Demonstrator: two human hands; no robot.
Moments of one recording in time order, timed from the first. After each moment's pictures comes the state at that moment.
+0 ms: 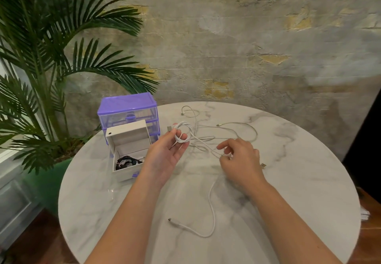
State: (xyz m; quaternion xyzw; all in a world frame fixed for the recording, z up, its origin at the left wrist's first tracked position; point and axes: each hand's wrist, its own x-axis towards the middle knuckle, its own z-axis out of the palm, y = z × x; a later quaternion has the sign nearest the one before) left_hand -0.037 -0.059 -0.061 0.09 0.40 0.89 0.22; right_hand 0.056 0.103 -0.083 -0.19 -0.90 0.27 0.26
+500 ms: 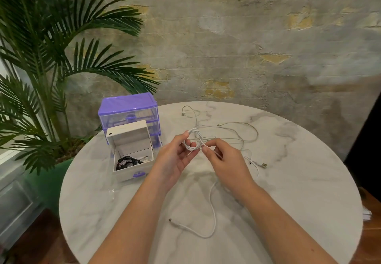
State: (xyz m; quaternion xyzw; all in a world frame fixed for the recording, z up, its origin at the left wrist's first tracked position) left_hand -0.026 -0.046 -0.064 0.09 0.45 0.86 0.23; right_hand 0.049 0.080 -0.087 -0.08 -0.85 0.43 0.30
